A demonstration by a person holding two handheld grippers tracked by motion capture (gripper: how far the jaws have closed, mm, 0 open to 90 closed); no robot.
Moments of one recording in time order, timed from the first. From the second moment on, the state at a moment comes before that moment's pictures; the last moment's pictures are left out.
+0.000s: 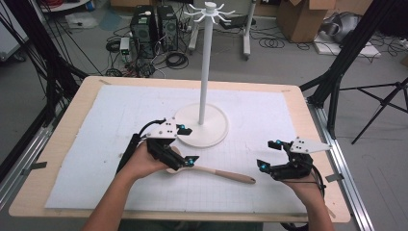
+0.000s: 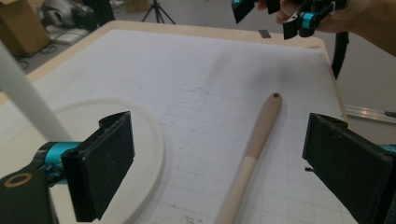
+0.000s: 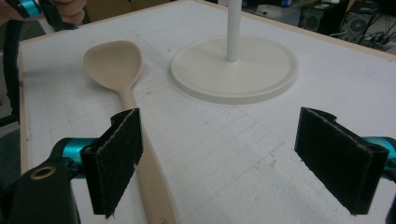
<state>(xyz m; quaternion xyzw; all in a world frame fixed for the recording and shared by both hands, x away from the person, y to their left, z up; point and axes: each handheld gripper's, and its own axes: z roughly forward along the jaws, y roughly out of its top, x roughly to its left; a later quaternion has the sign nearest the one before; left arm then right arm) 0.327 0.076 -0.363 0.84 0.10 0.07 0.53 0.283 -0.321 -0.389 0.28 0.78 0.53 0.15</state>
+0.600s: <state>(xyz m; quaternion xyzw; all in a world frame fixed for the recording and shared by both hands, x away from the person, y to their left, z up) 0.336 -0.005 -0.400 0.91 0.05 0.04 0.41 0.283 -0.326 -0.388 0.29 0.78 0.54 0.14</state>
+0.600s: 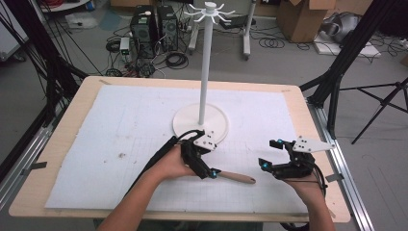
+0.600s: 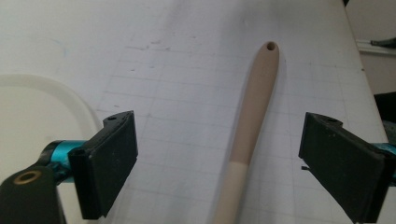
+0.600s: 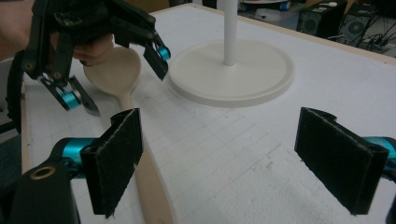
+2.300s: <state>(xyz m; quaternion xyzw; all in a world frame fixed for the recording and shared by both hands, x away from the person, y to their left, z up) 0.335 -0.038 -0.412 0.97 -0.02 -0.01 0.23 0.284 -0.327 -0.388 0.29 0.78 0.54 0.14</state>
